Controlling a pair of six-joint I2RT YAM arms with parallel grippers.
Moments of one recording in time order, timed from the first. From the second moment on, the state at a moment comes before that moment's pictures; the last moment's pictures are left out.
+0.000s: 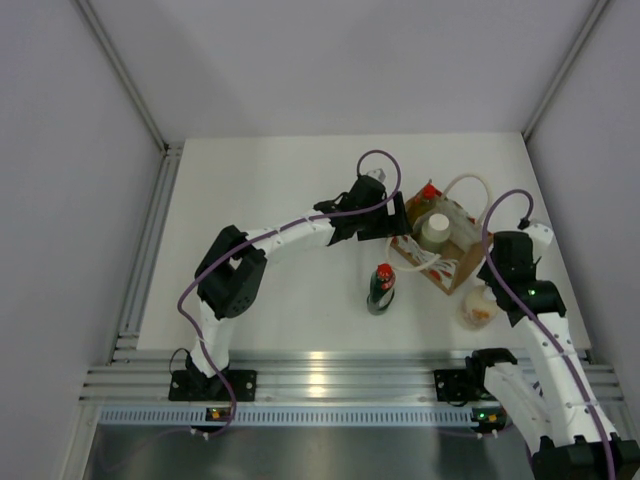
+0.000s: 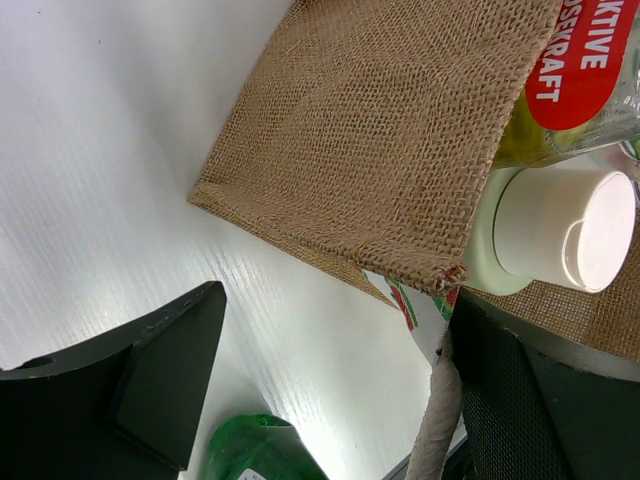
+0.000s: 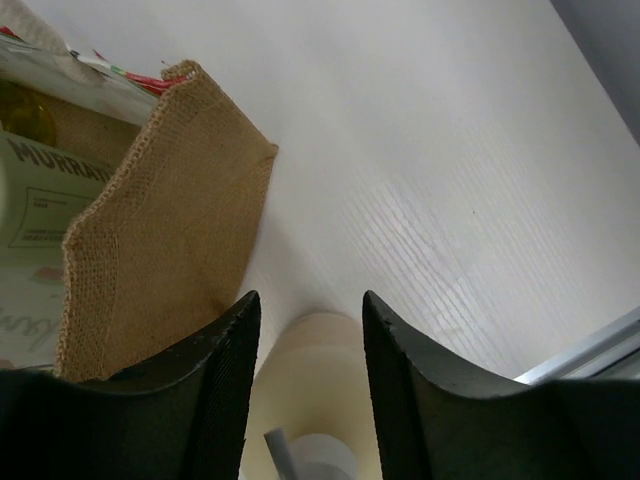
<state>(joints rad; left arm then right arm) -0.83 2.04 1.59 -0.21 0.08 -0.81 0.08 0.72 0.69 -0.77 0.45 0.45</state>
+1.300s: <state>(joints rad) -0.83 2.01 1.59 -0.21 0.06 -0.81 0.14 1.11 1.00 -0.61 -0.05 0.19</state>
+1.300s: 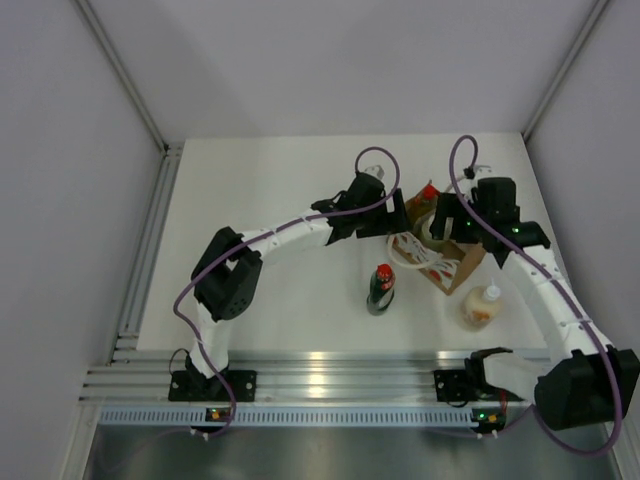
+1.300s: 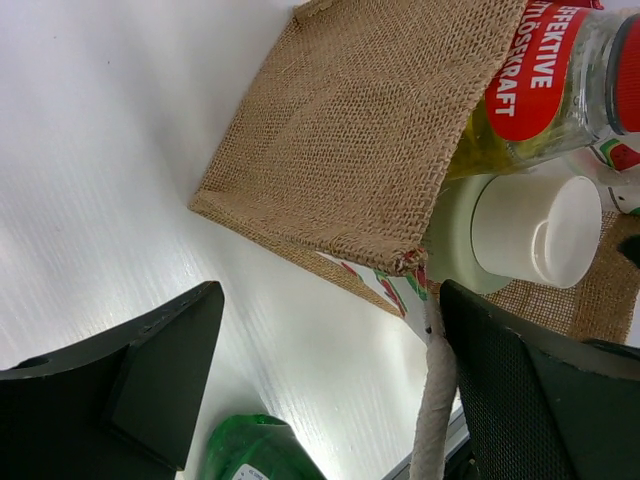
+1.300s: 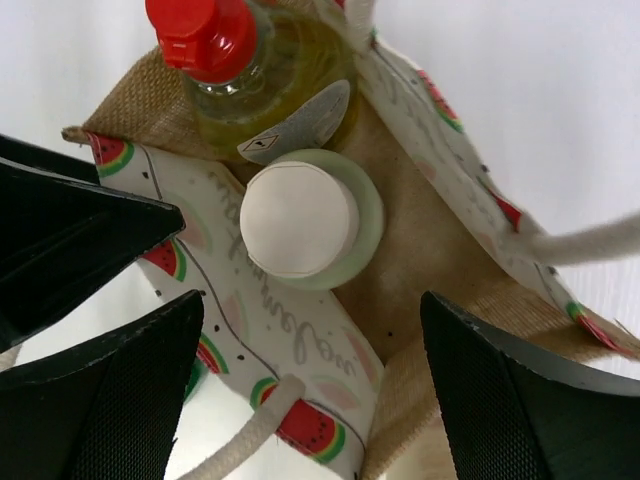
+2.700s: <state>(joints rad) -0.83 1.97 1.58 -0.21 0.07 -0.79 0.26 1.45 0.97 -0.36 0.18 0.17</state>
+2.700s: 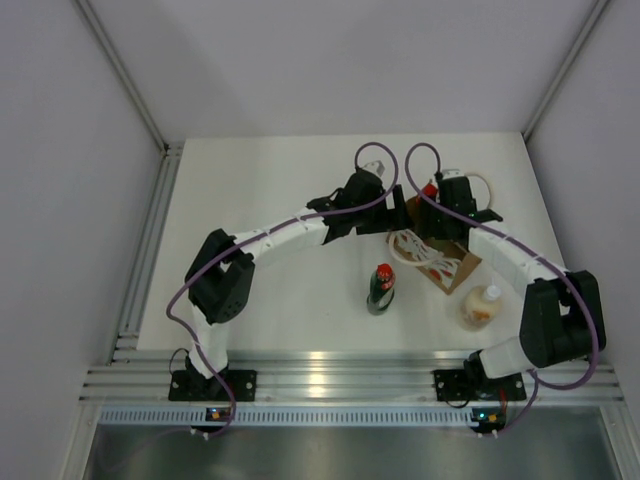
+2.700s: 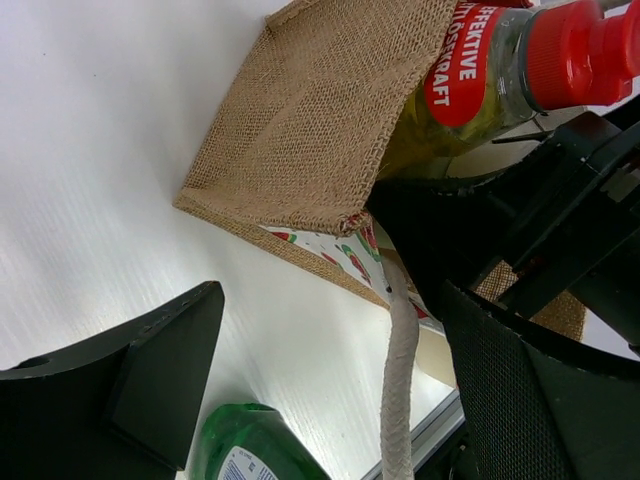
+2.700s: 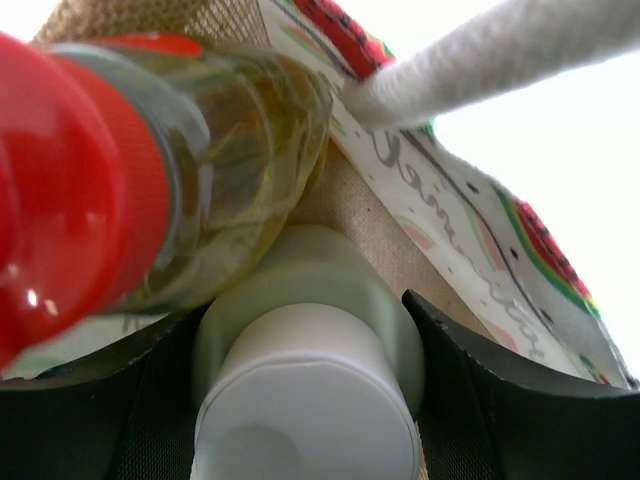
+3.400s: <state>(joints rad) -0.83 1.88 1.57 -0.21 0.04 -0.77 0.26 1.32 1.18 -0.61 0.17 0.16</state>
